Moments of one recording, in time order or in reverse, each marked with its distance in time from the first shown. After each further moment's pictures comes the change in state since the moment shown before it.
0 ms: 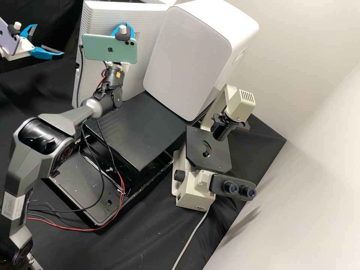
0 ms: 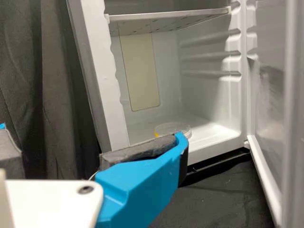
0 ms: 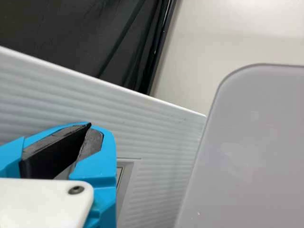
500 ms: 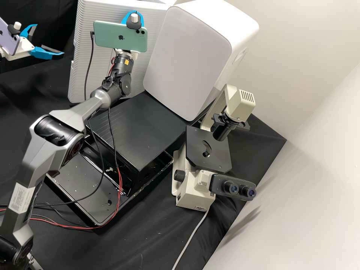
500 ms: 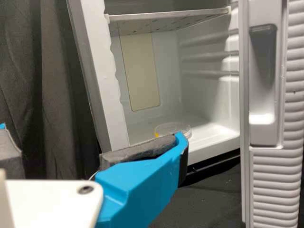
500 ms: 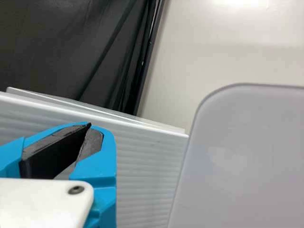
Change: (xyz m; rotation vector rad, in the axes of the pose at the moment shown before) left arm 0.000 0.000 0.000 0.000 0.000 0.000; right arm 0.037 0.017 0.009 -0.007 0.002 0.070
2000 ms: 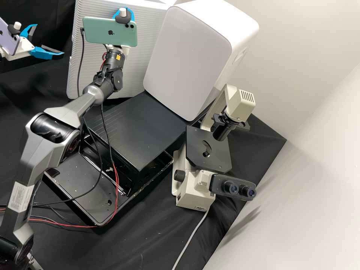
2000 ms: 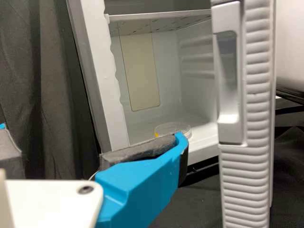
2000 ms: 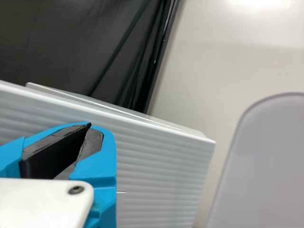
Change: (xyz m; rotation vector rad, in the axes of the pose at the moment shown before) left arm 0.000 0.000 0.000 0.000 0.000 0.000; right arm 0.006 -0.022 -0.027 -0.020 0.014 -0.046
